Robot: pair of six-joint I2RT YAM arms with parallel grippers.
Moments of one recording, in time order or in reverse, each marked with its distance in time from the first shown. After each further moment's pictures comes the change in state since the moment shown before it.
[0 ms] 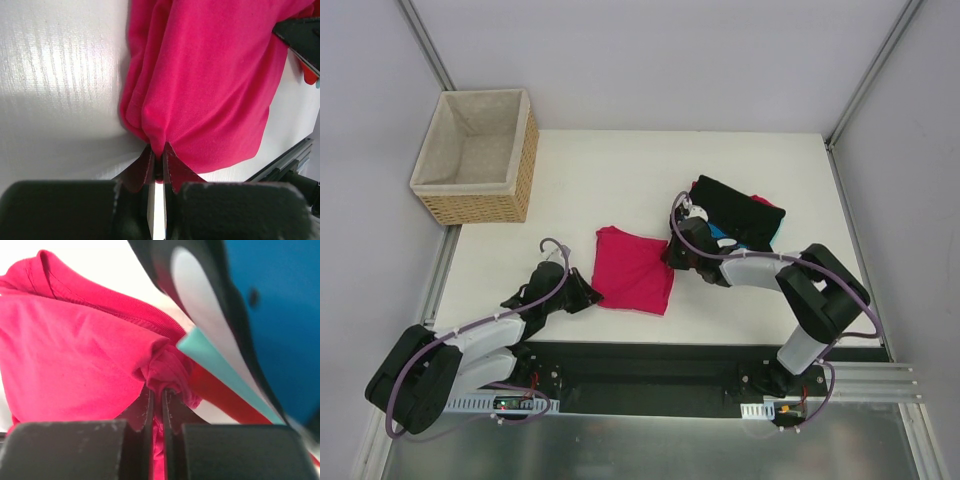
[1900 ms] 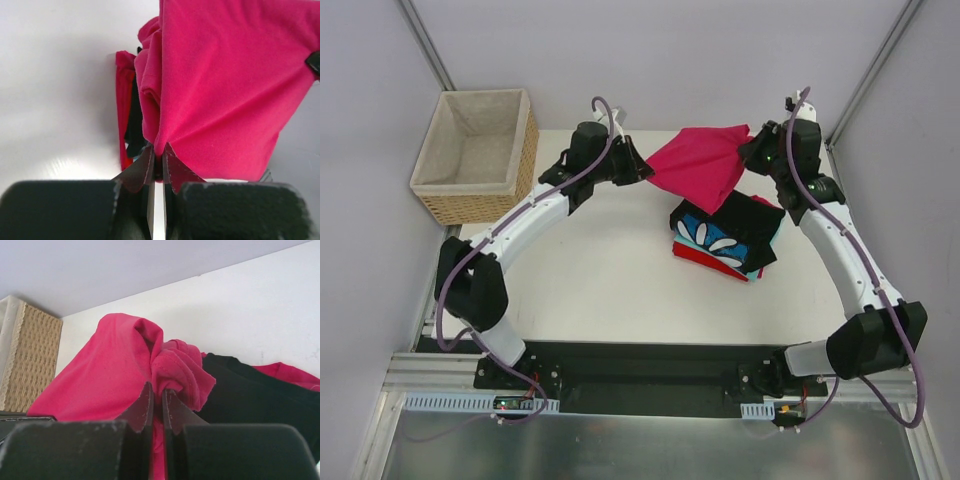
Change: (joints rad) left arm 0.000 0.587 1.255 -0.377 0.084 0.256; right arm -0.456 -0.287 0.597 -0.463 -0.055 -0.213
